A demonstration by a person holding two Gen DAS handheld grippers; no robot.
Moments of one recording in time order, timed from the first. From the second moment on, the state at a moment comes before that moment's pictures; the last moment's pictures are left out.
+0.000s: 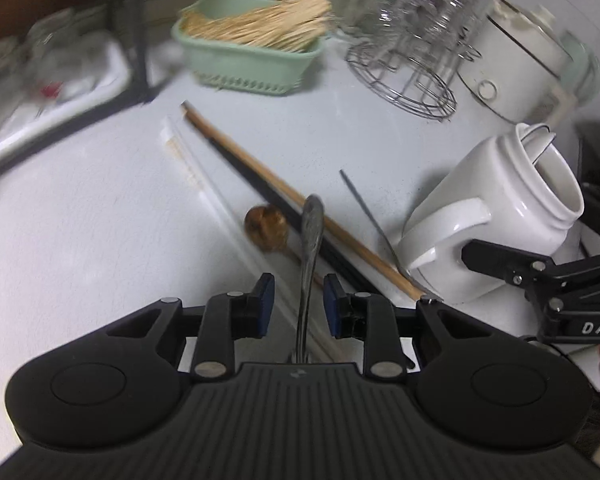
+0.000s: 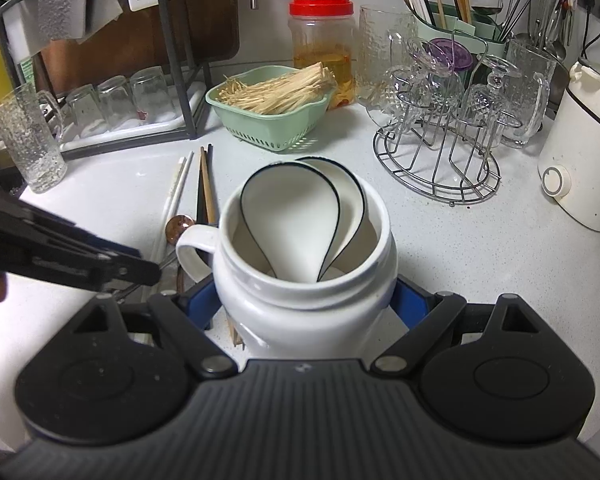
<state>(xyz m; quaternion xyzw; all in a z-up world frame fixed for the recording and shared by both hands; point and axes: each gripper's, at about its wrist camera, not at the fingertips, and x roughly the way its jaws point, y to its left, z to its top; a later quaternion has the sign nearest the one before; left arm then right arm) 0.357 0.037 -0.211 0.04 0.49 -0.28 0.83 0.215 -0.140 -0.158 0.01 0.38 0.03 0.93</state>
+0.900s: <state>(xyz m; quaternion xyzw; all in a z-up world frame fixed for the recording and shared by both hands) 0.364 0.005 -0.186 0.13 0.46 -0.29 0.83 0.211 -0.138 -0.160 0.01 0.37 0.03 0.93</state>
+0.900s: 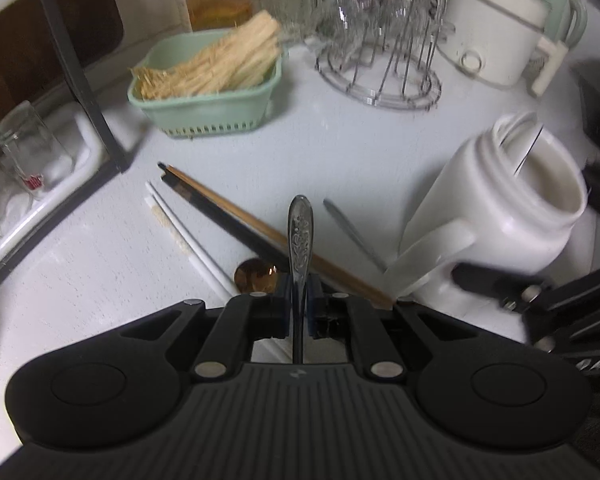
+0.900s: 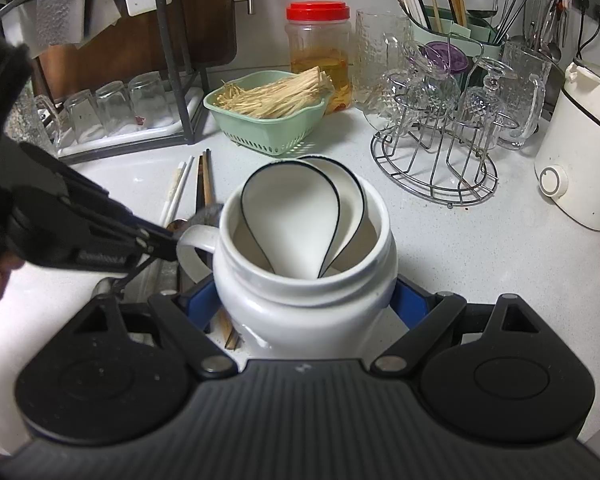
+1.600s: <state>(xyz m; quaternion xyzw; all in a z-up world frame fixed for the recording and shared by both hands) 0.323 -0.001 -0.111 0.05 0.39 -0.32 0.86 0.207 -0.136 -0.160 0.01 0.36 0.03 0.93</state>
